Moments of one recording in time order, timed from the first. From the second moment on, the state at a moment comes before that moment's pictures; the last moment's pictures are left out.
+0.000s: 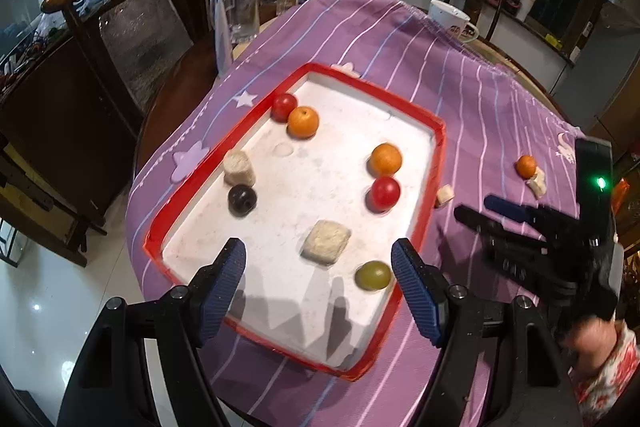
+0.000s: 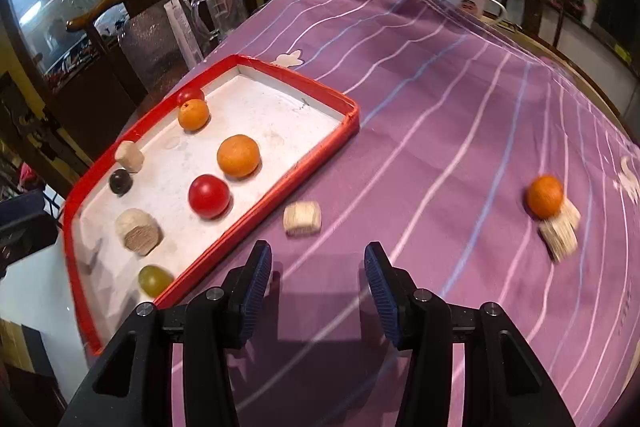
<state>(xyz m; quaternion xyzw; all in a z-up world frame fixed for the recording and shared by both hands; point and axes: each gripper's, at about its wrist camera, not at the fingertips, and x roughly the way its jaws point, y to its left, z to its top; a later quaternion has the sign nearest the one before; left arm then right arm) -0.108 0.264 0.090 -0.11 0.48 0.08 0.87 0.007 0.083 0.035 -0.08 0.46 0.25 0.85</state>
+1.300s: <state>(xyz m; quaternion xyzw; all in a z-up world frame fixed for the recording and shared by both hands) 0.078 0.052 0.049 -0.09 0.53 -0.15 0.83 -0.016 -0.152 0.028 0.09 0.50 0.08 0.86</state>
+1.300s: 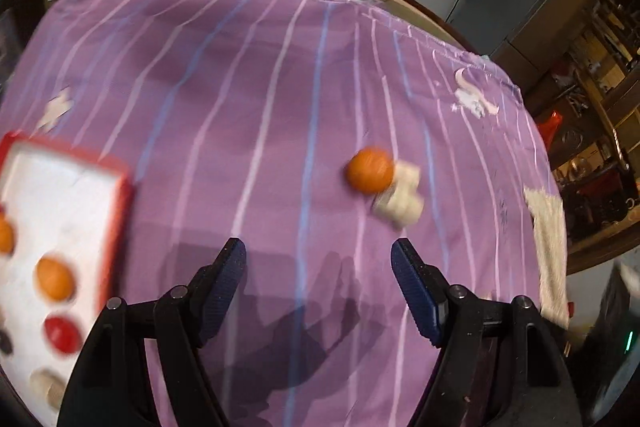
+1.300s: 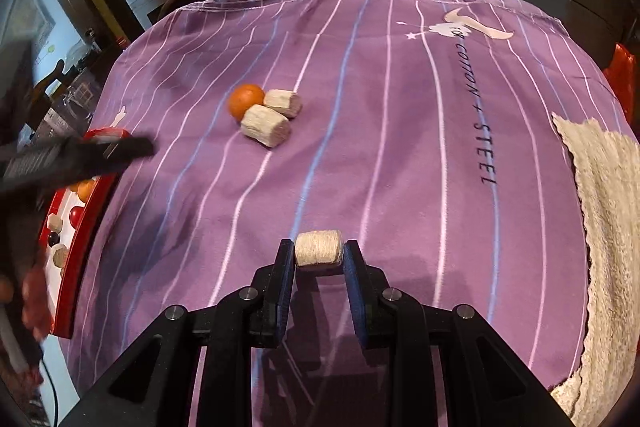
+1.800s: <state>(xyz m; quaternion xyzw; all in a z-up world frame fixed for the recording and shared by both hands) 0.093 0.054 0.017 -0.07 0.57 -0.13 0.81 -0.018 -0.166 0.020 0.11 0.50 0.09 0.86</state>
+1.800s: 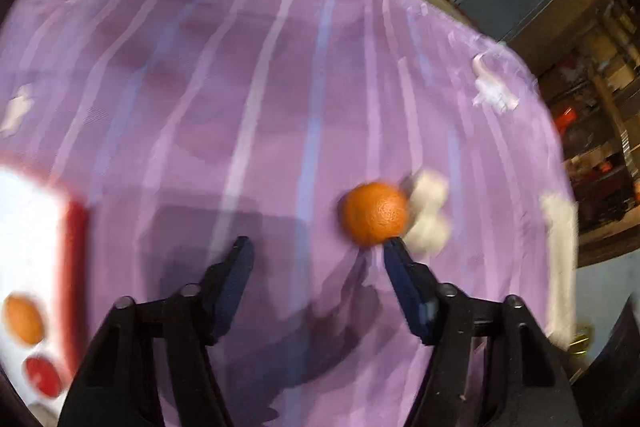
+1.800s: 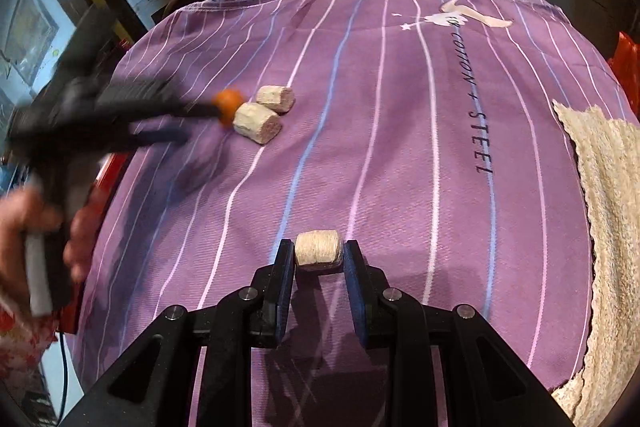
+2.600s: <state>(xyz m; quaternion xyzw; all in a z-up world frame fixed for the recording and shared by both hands) 0.098 0.046 0.012 0.05 0.52 -0.12 0.84 -0.032 -0.170 0.025 0.09 0.49 0.10 0.86</state>
